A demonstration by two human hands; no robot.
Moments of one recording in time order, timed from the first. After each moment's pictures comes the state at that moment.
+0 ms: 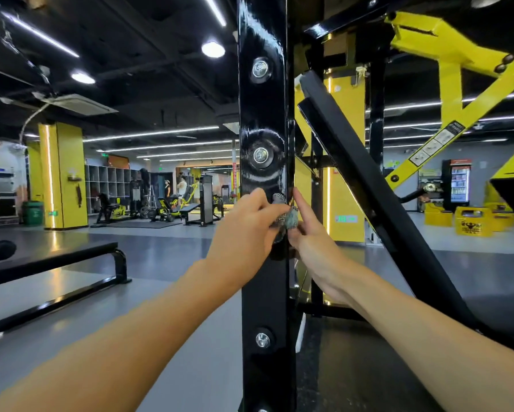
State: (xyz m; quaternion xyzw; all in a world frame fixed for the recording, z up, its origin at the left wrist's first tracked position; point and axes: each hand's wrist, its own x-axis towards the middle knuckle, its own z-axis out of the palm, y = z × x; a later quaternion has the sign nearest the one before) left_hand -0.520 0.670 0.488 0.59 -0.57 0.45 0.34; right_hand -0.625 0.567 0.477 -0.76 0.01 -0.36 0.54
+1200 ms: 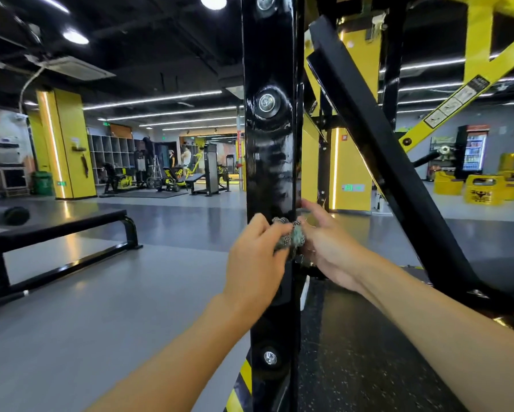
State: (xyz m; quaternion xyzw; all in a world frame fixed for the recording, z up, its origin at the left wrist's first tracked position) left_hand -0.542 0.673 0.388 0.64 -0.52 0.34 0.45; right_hand -0.621 0.552 0.417 -0.70 0.10 -0.30 0.64
